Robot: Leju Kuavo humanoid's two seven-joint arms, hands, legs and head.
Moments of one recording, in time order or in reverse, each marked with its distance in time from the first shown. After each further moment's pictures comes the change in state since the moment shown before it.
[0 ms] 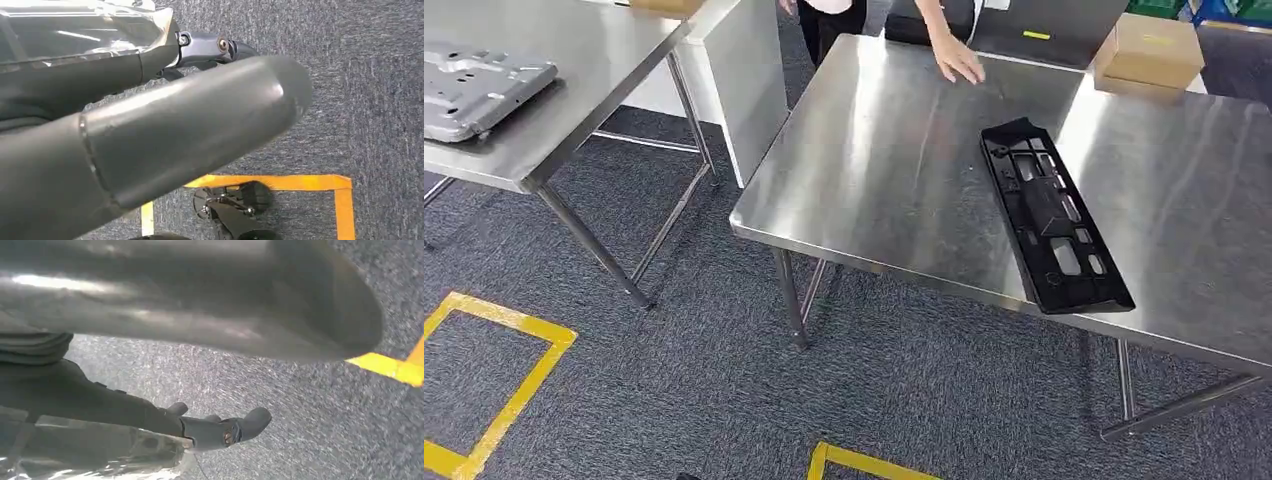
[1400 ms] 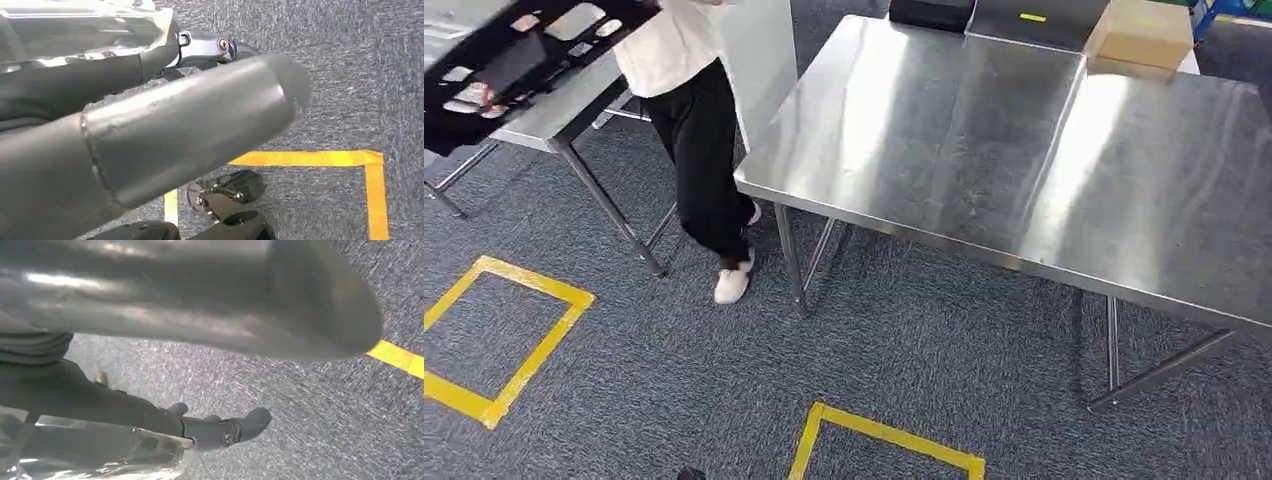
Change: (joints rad) left arm -0.012 -0.003 -0.006 -0.001 -0.008 -0.010 -0.016; right arm 0.007 -0.003 0.042 0.010 0.023 0.006 0.002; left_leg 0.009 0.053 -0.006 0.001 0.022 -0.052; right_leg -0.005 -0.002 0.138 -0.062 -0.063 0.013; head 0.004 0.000
